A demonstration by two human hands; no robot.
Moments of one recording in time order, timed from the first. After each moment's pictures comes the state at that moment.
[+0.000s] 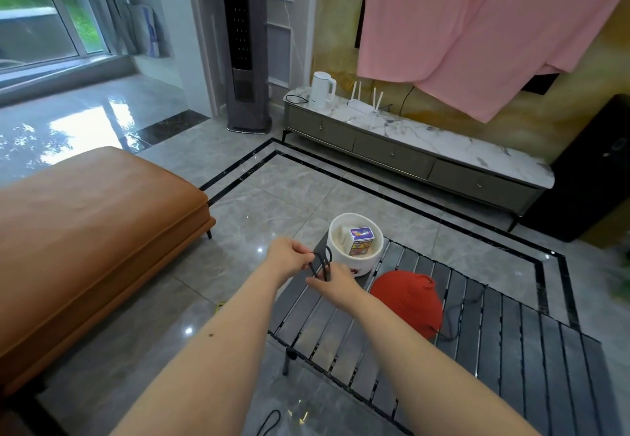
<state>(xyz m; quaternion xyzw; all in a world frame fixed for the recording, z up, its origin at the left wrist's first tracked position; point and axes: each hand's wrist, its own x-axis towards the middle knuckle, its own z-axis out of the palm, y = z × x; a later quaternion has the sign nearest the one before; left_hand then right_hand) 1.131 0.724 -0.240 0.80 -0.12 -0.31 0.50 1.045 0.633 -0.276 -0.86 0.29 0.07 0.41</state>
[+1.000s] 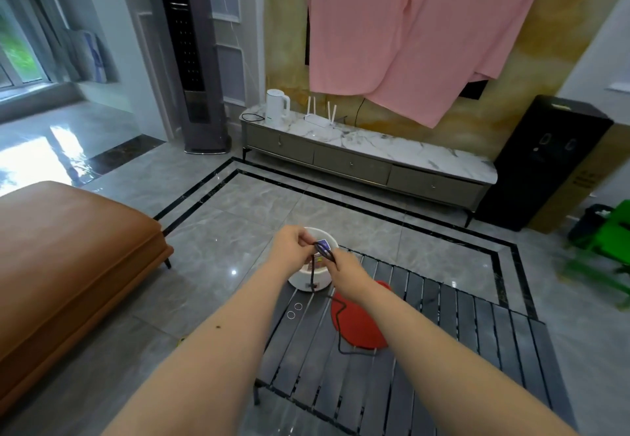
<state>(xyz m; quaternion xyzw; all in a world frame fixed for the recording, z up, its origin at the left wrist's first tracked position) 1.094 0.615 -0.207 0.81 -0.29 -0.23 0.46 0.993 0.534 -0.221 -0.89 0.31 -0.02 0.35</state>
